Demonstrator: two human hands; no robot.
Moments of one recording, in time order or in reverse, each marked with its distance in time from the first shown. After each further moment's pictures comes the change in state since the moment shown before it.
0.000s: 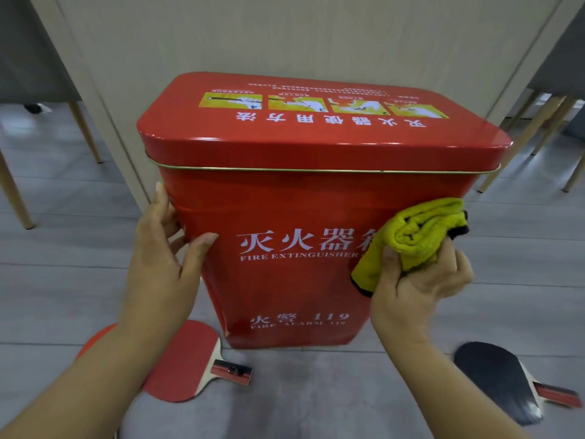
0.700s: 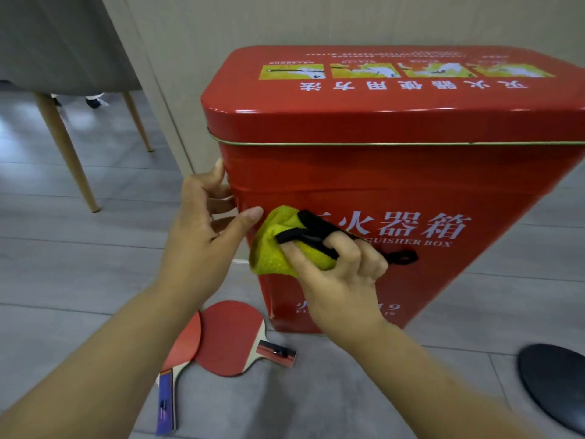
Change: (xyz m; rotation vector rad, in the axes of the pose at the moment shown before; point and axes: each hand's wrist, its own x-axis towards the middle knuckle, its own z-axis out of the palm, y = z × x) left_hand 0.016 -0.004 -0.027 -0.037 -0.105 -0.003; right_hand -0.075 -0.076 0.060 -0.199 -0.301 -0.629
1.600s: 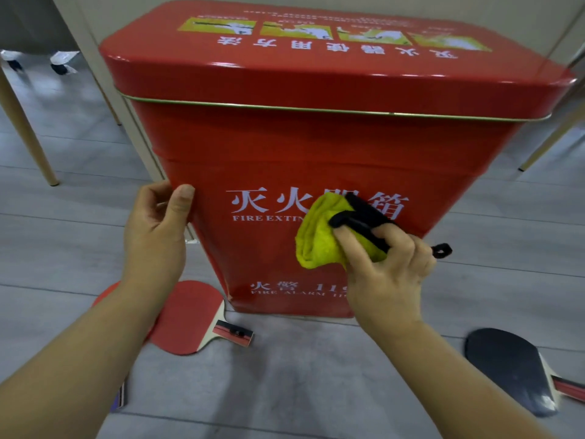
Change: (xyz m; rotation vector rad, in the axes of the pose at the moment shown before) left_hand -0.019 -0.027 0.041 -0.250 0.245 -0.287; right_hand -0.035 0.105 -0.039 -0.128 0.040 0.048
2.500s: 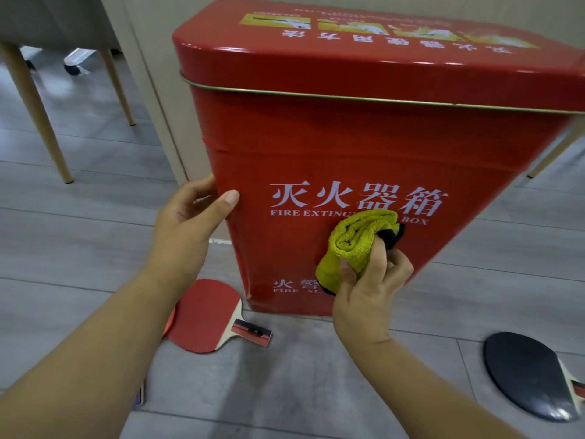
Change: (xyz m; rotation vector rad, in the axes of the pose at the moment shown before) left_hand 0.003 -0.002 -0.018 -0.197 -0.199 -0.117; right_hand -0.029 -0.065 0.016 0.446 -0.115 0.452
